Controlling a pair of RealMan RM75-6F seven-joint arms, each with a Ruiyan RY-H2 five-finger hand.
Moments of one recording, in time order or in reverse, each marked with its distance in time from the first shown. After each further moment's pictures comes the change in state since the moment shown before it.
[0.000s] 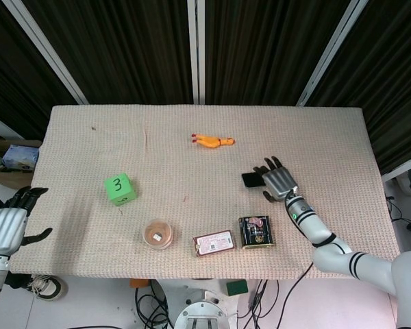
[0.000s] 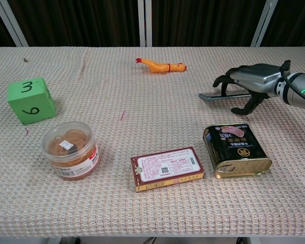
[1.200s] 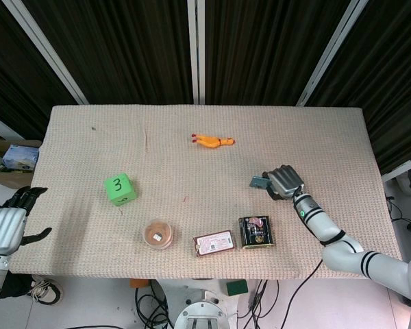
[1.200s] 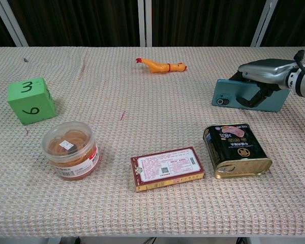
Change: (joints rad) left arm 0.000 0.001 -0.003 0.005 -0.004 -0.002 -0.001; right arm -0.016 0.092 0.024 -0.056 -0.080 -0.062 0.163
